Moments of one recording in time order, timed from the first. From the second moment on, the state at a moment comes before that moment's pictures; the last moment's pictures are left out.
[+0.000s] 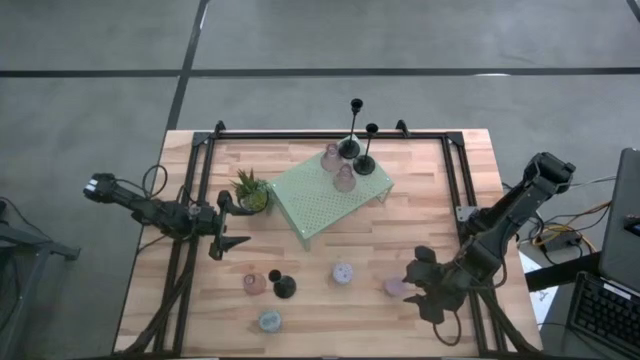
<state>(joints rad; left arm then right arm) -0.40 0.18 0.01 0.18 -0.38 -0.06 0.82 1.28 0.85 -0.57 0.30 0.95</state>
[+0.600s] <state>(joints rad) -0.40 0.18 0.01 0.18 -0.38 -0.06 0.83 1.28 0.77 -0.35 0.49 0.78</state>
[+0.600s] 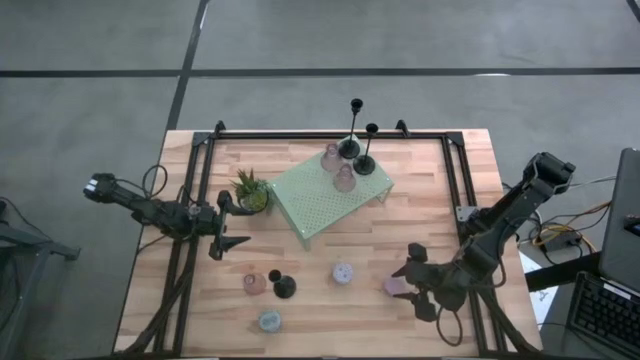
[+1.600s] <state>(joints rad) -0.40 0.18 0.01 0.80 -0.38 -0.15 0.83 1.28 0.70 -0.27 0.66 0.77</state>
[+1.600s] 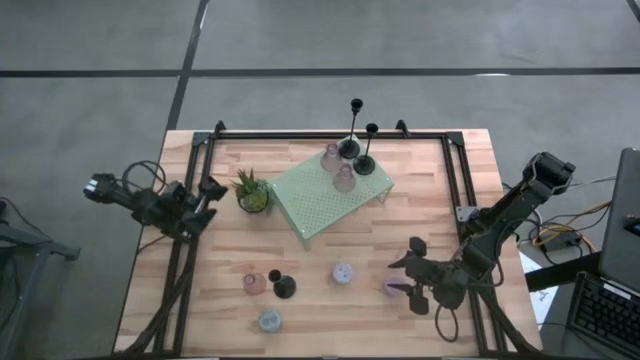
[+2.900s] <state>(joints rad) -0.68 0.76 0.55 -0.57 -0.37 -0.89 0.82 1.28 0.70 -0.25 0.74 0.78</state>
